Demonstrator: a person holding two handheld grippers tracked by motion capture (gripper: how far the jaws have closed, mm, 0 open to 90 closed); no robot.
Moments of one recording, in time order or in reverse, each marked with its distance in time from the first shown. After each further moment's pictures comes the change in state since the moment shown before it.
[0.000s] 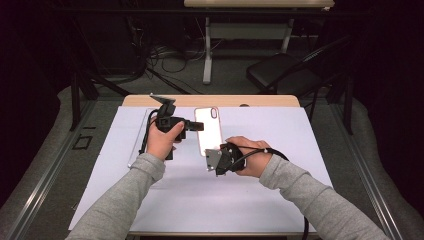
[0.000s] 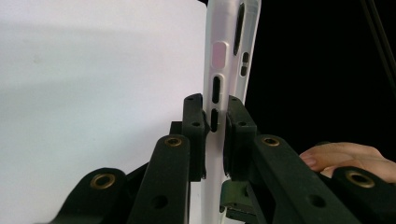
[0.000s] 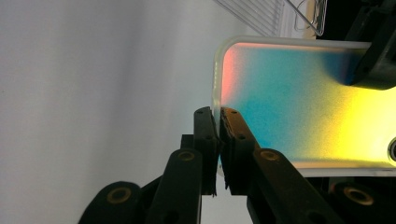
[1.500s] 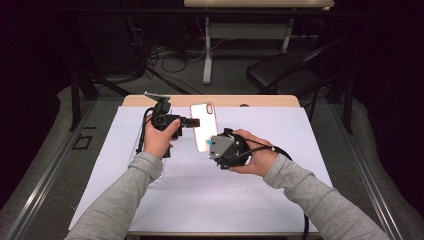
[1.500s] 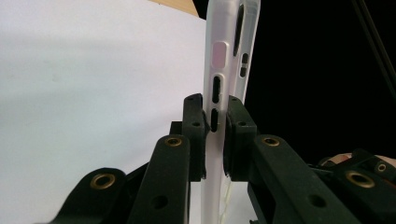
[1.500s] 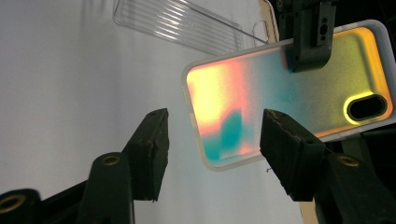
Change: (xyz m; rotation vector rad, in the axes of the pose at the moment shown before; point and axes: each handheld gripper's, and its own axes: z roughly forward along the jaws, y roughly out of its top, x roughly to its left) left arm 0.002 0.003 -0.011 -0.051 0.009 0.021; right arm -0.014 -0.005 -0.019 -0.147 -0.063 0.227
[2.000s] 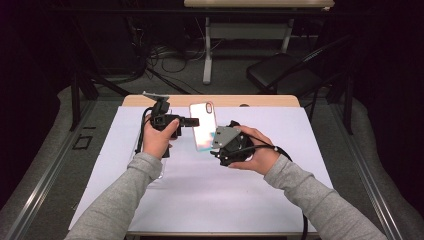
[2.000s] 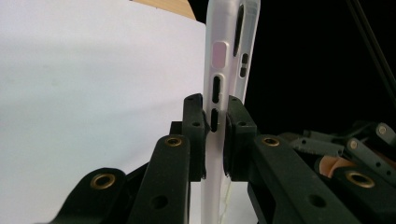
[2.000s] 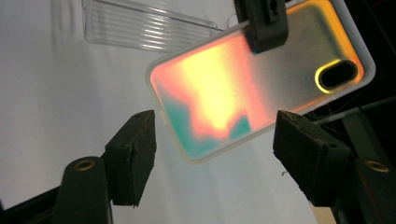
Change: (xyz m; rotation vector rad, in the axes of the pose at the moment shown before) left arm -0.001 0.000 -0.003 -0.010 -0.008 0.015; right arm -0.011 -0.006 -0.003 -0.024 -0.056 0.176
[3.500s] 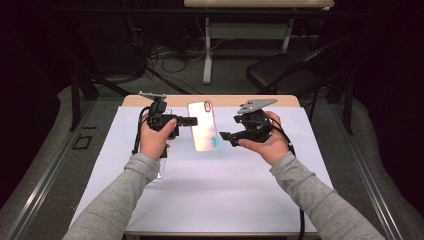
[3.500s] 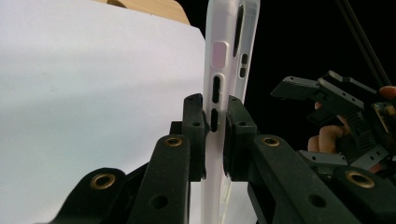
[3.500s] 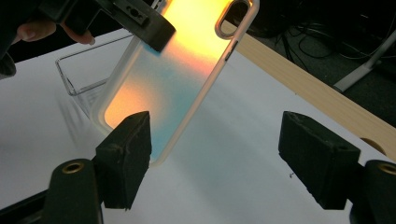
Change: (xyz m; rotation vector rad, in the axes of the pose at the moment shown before) left arm -0.004 -0.002 -0.008 -0.024 -0.021 0.020; right arm -0.051 -0.032 -0.013 -0.117 0.062 0.594
